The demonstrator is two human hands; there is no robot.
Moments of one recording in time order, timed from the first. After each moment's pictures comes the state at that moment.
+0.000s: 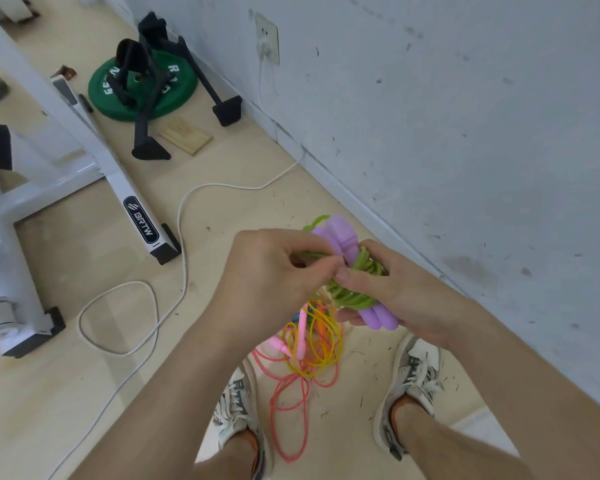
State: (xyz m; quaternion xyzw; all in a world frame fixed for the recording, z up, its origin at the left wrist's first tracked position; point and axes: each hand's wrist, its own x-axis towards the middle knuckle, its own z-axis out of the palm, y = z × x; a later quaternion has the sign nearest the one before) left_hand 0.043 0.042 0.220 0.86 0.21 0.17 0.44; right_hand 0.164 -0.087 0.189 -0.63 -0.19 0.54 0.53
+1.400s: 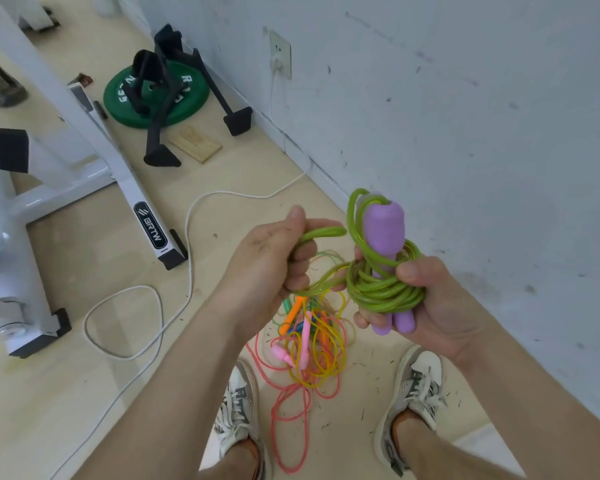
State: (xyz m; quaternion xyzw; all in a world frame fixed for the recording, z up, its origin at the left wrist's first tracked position) left_hand 0.056 0.061 0.217 0.51 0.30 0.13 0.80; right_hand 0.175 -0.084 0.187 -0.37 -0.25 0.60 0.66
